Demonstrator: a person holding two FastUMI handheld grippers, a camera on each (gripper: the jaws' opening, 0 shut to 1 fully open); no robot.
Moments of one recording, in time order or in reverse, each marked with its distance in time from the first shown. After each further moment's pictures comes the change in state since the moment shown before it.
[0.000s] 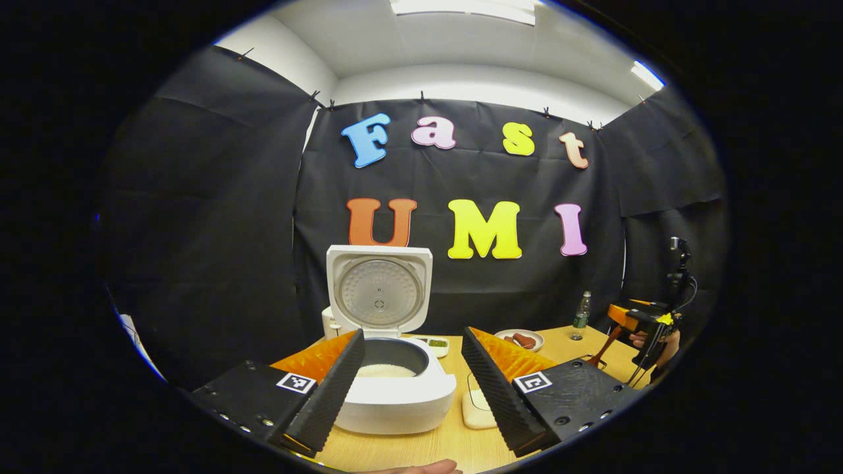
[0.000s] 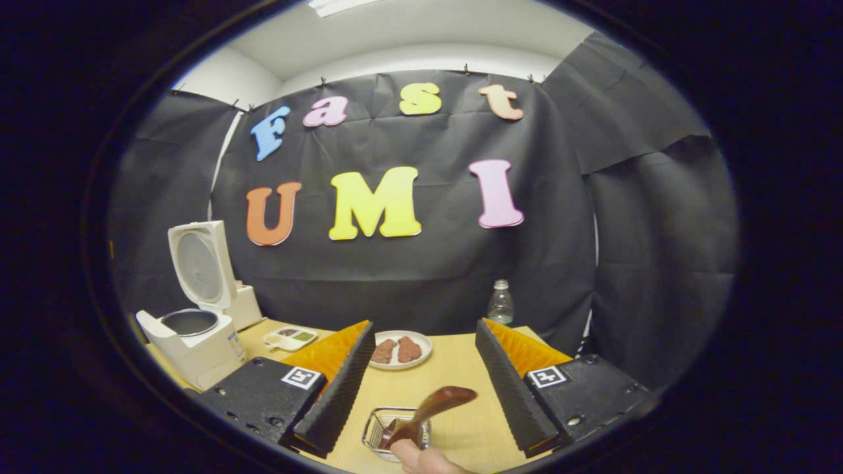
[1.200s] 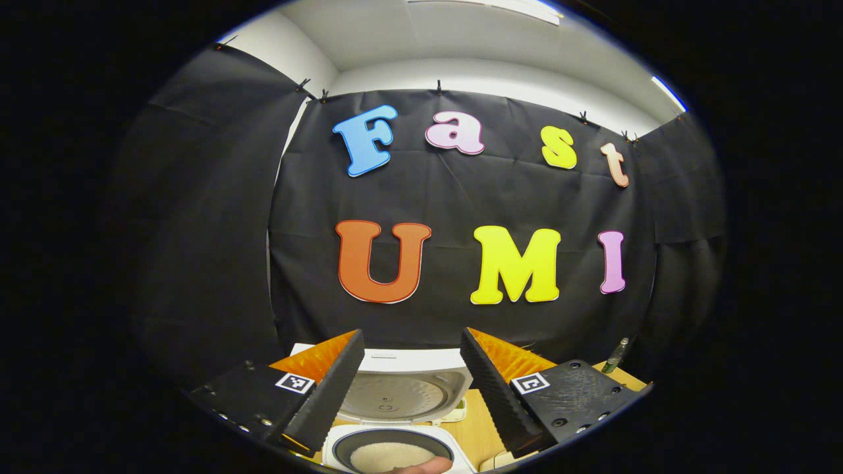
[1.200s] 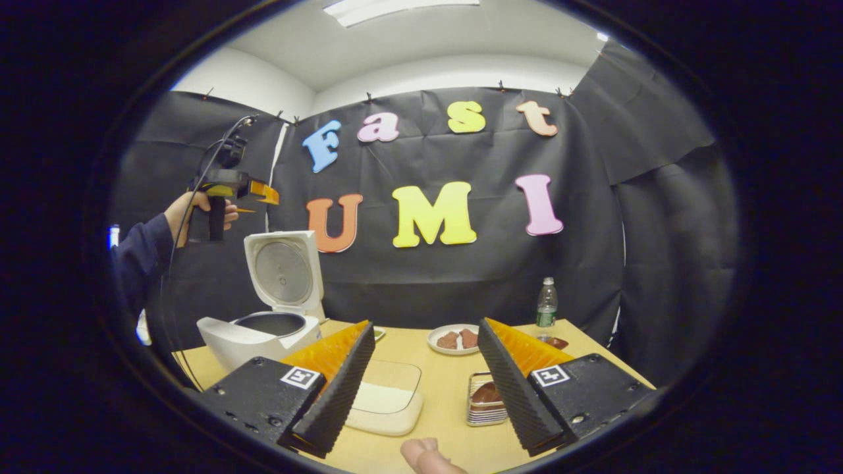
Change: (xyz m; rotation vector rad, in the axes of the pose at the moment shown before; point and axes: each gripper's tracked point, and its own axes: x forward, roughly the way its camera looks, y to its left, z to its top) left arm 0.258 0.043 0.088 -0.043 0.015 -0.005; right arm -0.107 0.110 -0.004 0.035 -0.022 0.178
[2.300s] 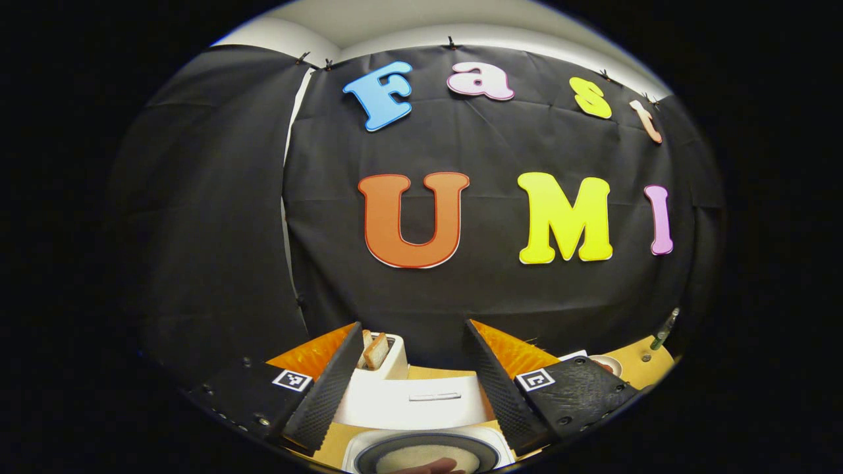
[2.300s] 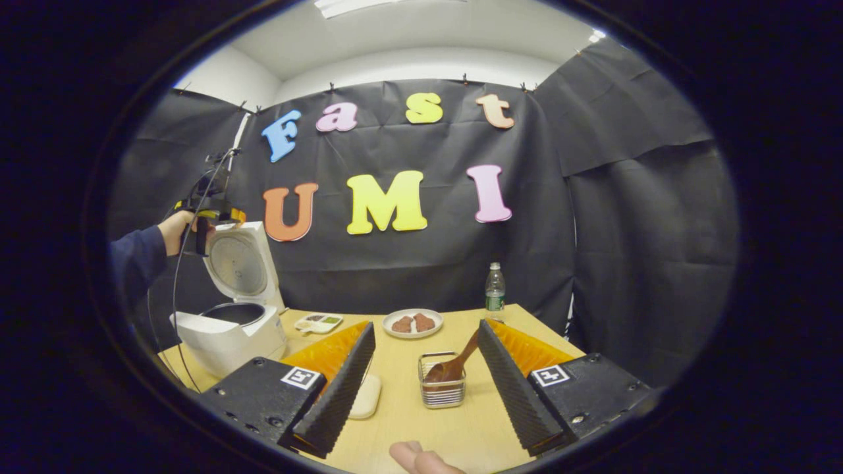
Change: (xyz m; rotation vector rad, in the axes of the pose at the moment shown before) left arm 0.044 0.044 -0.071 0.062 0.170 0.142; right arm -0.053 -0.040 -0.007 -0.019 0.069 -0.175
